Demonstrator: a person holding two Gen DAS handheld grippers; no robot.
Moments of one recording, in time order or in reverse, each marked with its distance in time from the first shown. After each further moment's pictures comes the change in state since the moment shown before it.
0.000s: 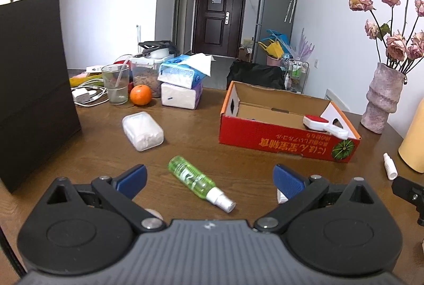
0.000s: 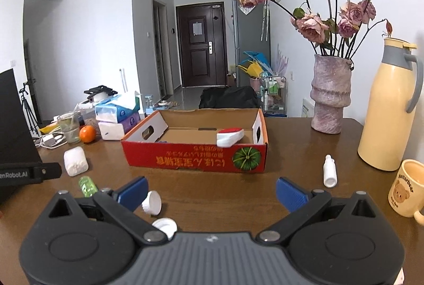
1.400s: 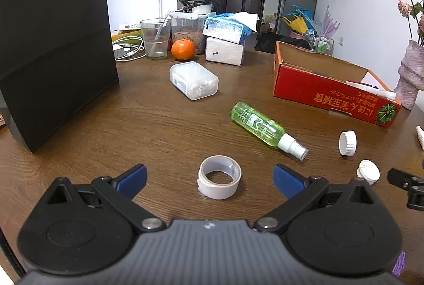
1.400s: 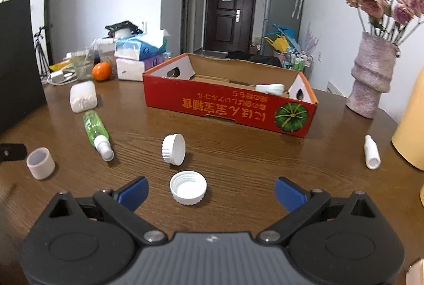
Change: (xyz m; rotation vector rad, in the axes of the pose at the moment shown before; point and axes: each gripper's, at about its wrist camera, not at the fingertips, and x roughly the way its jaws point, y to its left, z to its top) left arm 0.022 0.077 -0.052 -0.034 0.127 0.082; right arm 0.072 0.053 -0.047 -0.177 0.167 0.046
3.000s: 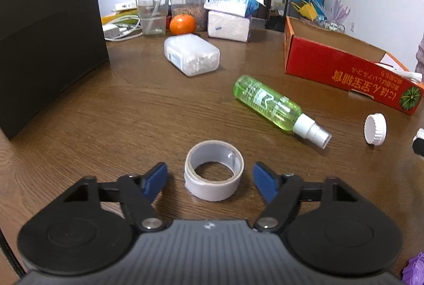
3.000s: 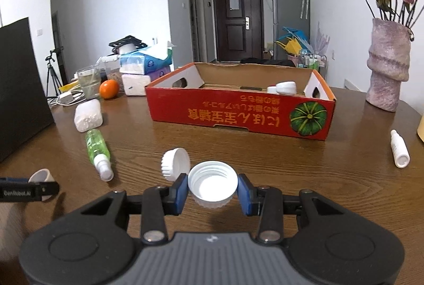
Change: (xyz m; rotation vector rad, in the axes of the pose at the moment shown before) left arm 0.060 -0.015 -0.012 0.005 0.063 0.040; right arm 0.030 -0.024 0.000 0.092 -0.062 0.101
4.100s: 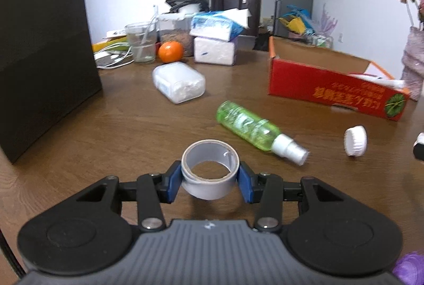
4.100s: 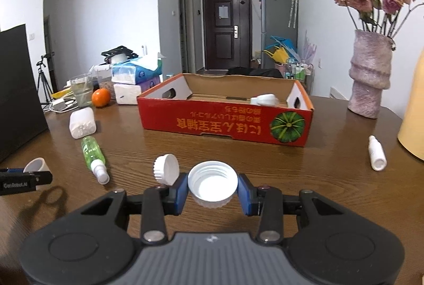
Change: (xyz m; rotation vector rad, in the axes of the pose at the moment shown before) left arm -0.026 -0.014 0.006 0.049 -0.111 -0.030; right arm -0.032 0.000 -0.002 0.001 -0.041 -0.062
